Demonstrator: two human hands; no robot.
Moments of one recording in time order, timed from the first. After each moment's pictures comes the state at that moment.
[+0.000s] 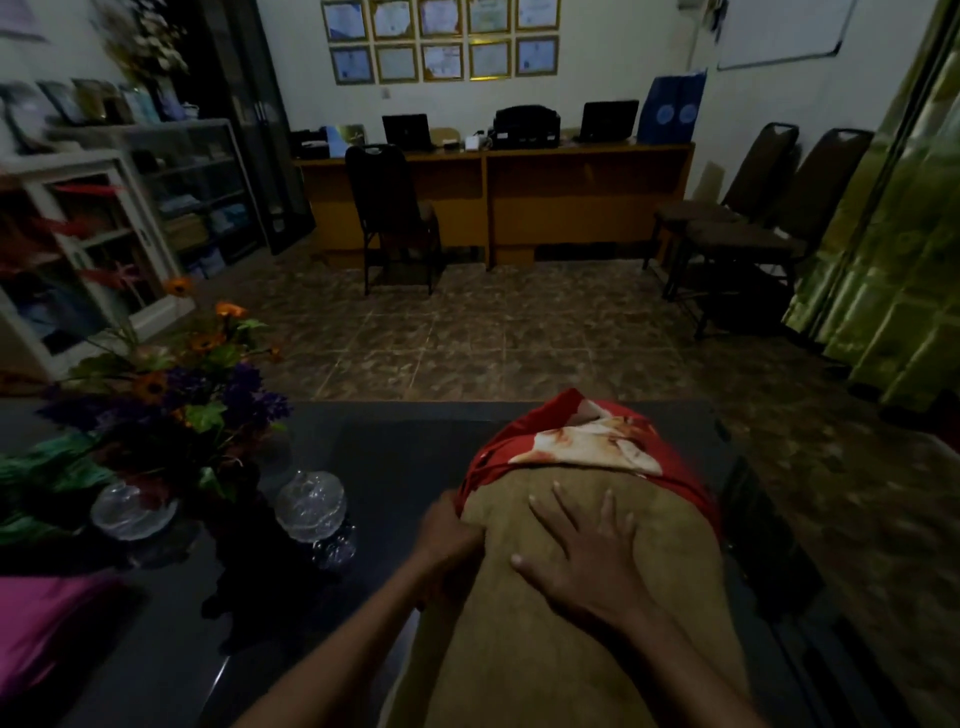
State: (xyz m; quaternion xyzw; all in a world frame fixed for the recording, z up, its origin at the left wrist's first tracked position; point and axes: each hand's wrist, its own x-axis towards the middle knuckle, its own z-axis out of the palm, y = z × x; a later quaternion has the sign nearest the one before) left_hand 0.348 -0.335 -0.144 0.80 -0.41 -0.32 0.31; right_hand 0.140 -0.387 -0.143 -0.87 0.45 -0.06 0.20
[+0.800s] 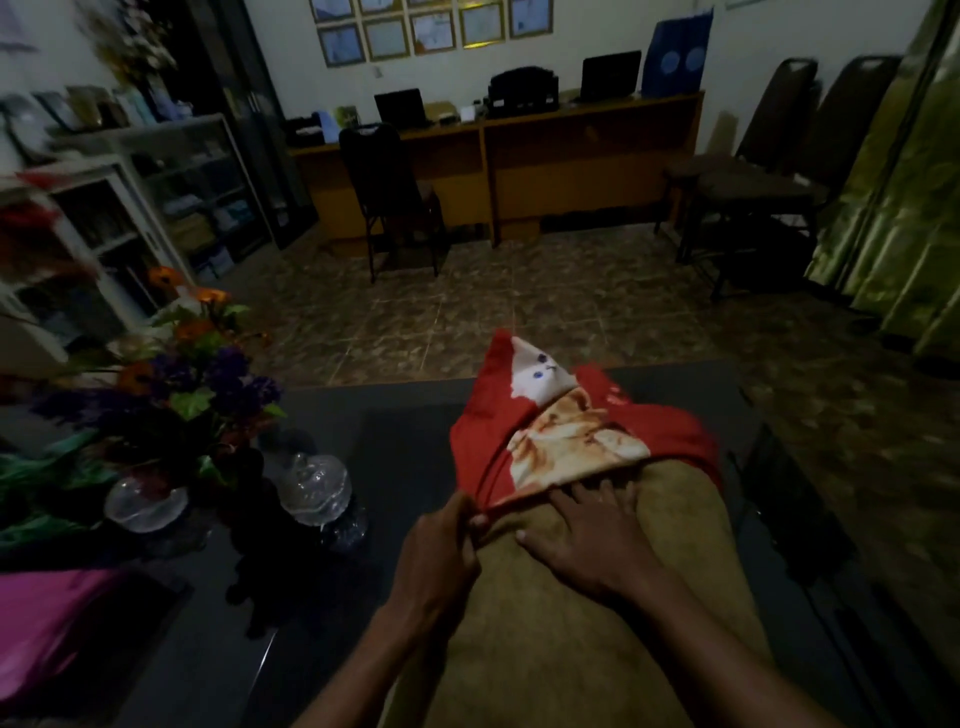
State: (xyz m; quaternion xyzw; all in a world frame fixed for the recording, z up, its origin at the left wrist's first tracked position) left_hand 0.328 -0.284 -0.162 0.74 -0.57 -0.06 0.35; right_hand 0.139 -0.393 -0.155 -0.89 0.44 -0.03 0.12
